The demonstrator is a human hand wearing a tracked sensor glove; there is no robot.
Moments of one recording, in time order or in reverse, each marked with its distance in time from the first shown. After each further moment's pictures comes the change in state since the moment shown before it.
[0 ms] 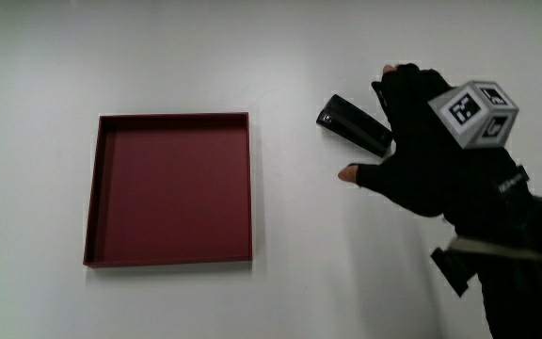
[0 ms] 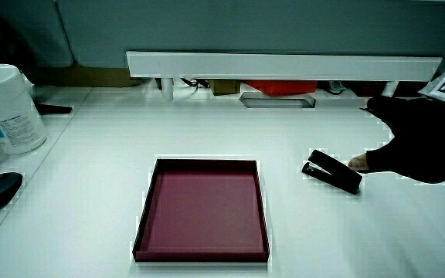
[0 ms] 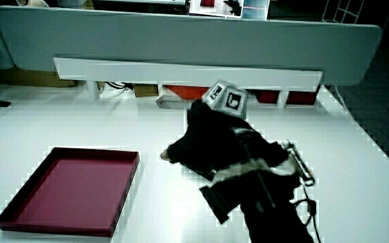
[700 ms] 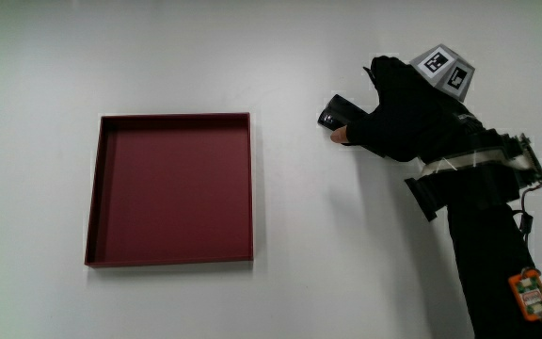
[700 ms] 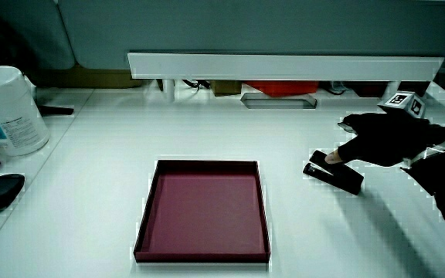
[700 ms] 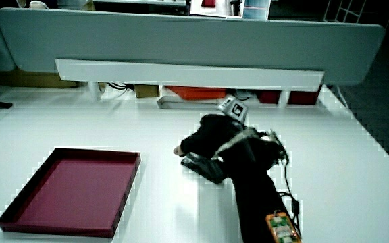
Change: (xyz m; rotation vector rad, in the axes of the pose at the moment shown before) arm 0.073 0.115 -0.022 -0.061 0.196 -0.063
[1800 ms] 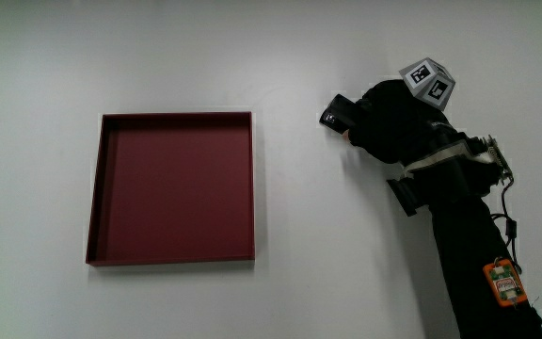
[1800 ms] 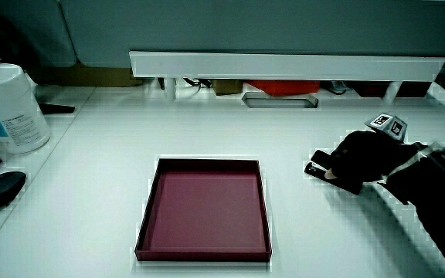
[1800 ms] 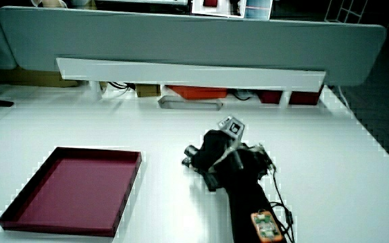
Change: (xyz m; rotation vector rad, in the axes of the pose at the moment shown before) arm 0.028 0.033 -0.026 0.109 -0.007 -0.071
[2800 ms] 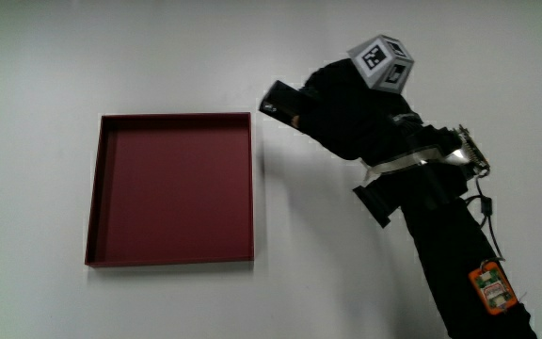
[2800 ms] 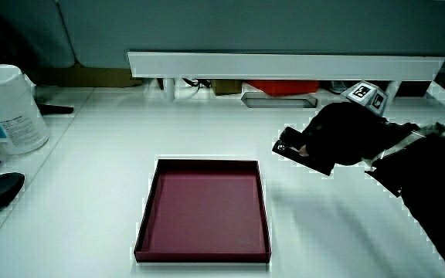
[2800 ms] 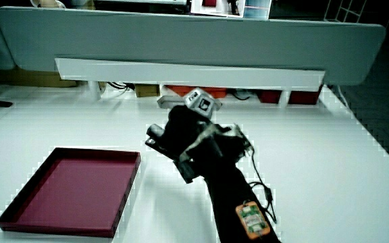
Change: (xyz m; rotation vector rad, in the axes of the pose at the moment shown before) arm -0.104 -0.039 0.006 -0.027 0.035 0.274
